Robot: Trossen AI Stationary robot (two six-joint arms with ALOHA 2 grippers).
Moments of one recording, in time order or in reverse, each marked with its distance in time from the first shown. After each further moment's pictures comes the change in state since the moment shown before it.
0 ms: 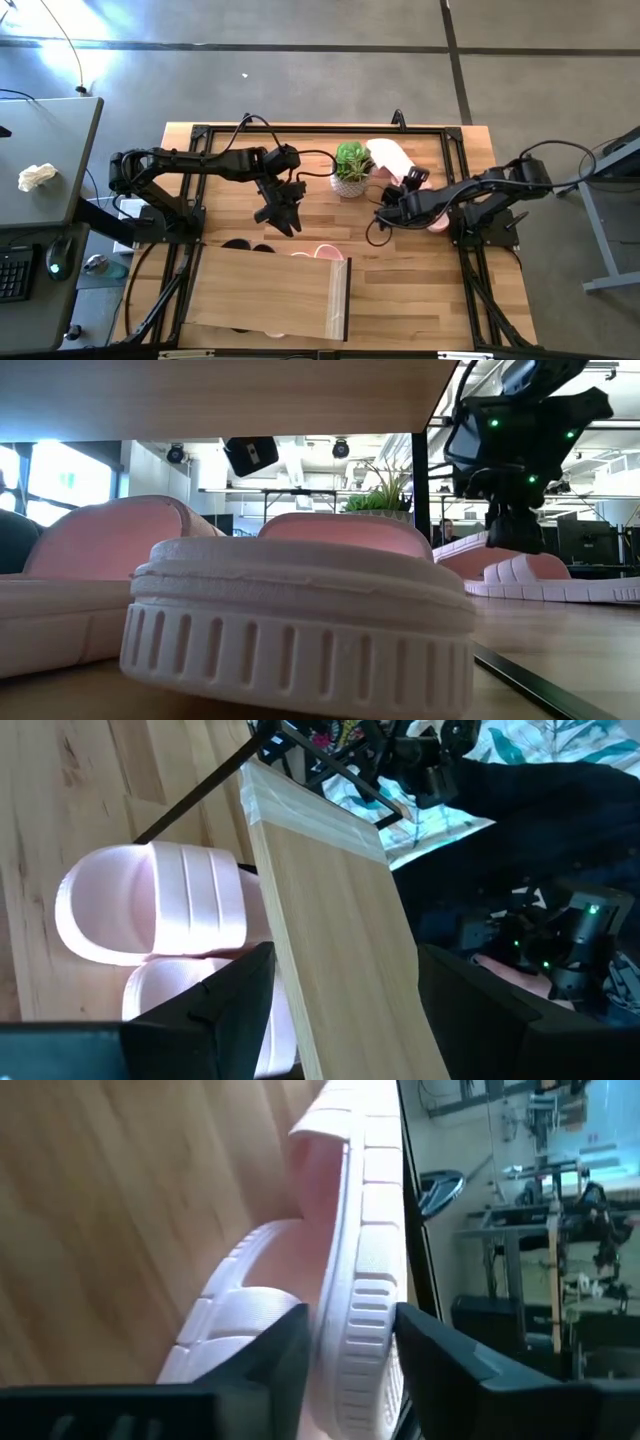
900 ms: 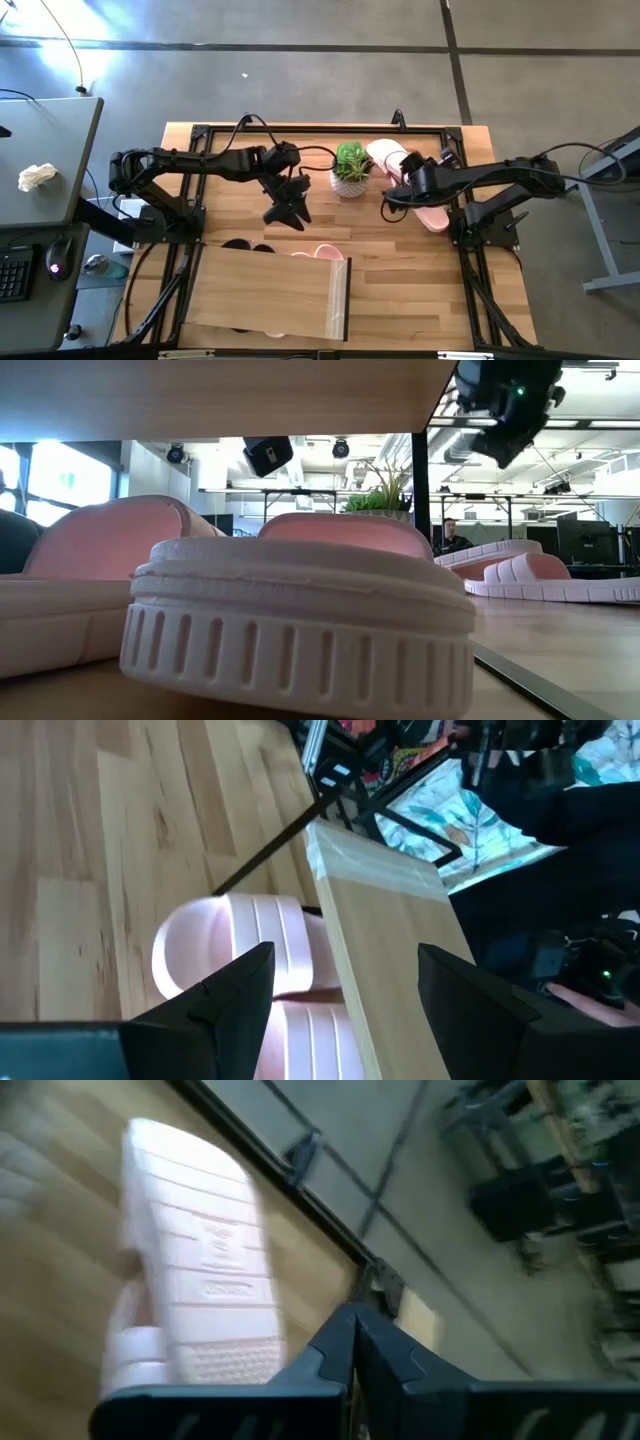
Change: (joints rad) left arm 0.000 -0.001 0.001 0.122 -0.161 -0.015; right arm -0.056 -0.115 0.354 -0.668 -0.002 0.618
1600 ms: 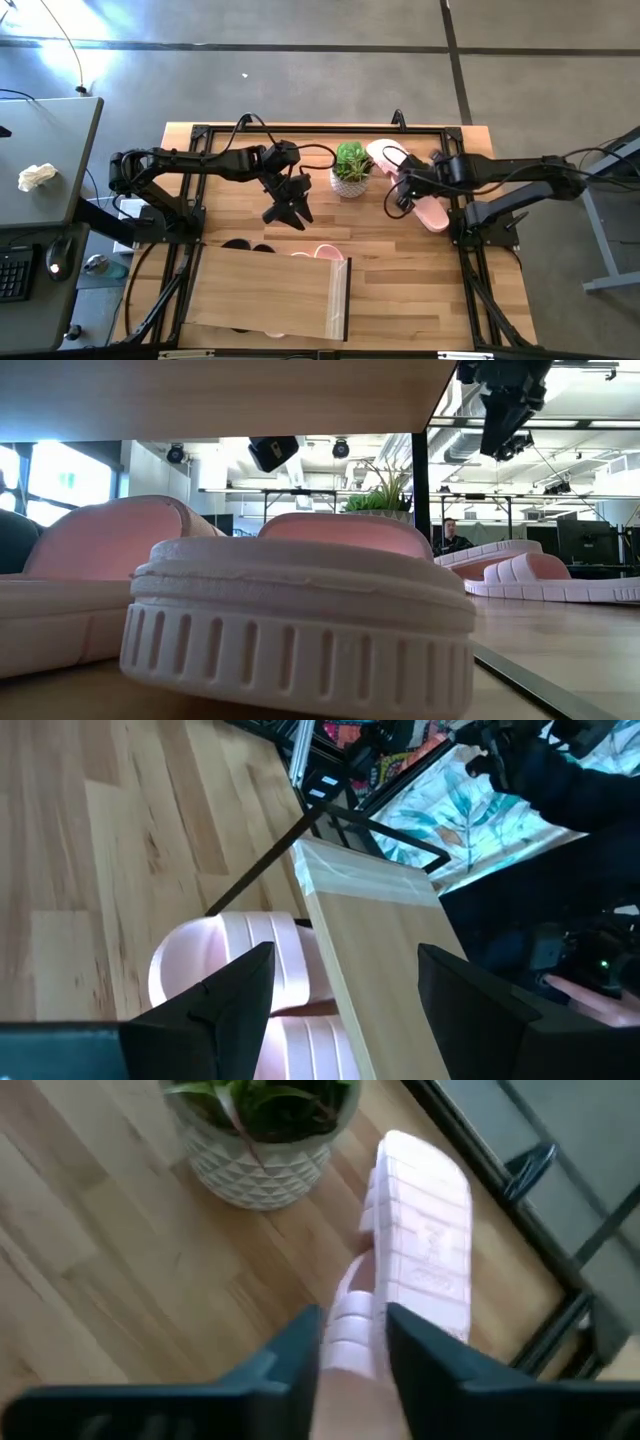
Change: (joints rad) left arm 0.000 0.000 0.000 0.045 0.024 0.020; right arm 0.001 -0.196 0.070 0.324 -0.442 -0.428
